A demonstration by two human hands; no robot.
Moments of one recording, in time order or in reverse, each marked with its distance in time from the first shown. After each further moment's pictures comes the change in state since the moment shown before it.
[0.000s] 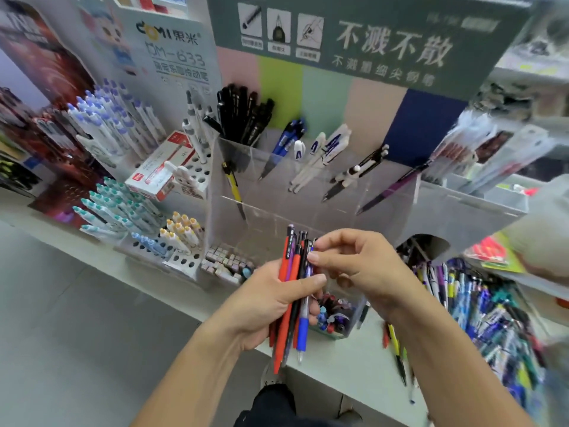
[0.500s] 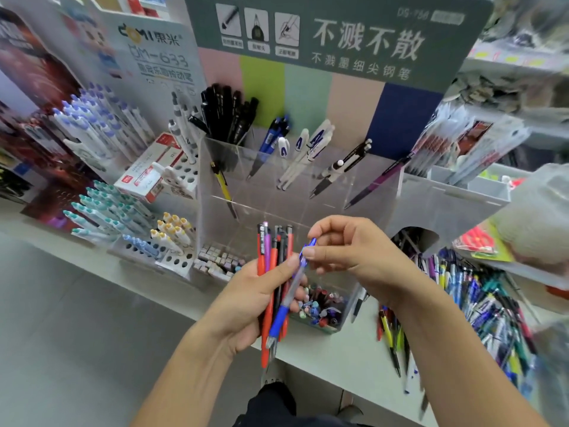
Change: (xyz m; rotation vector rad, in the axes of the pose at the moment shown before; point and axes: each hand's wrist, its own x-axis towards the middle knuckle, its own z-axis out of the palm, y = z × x) left_hand -0.003 -0.004 0.005 -0.179 0.133 0.040; right_hand 0.002 -0.004 -0.016 0.041 -0.179 -0.109
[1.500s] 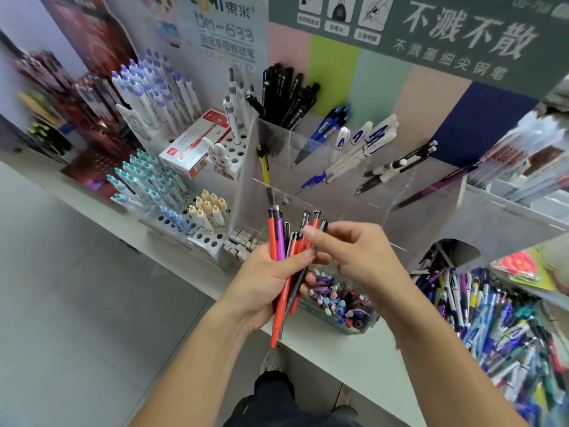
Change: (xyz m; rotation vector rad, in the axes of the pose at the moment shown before) left_hand 0.004 0.002 -0.033 -0.036 0.062 0.086; right_hand 0.024 0.020 0.051 -0.269 0.174 -0.018
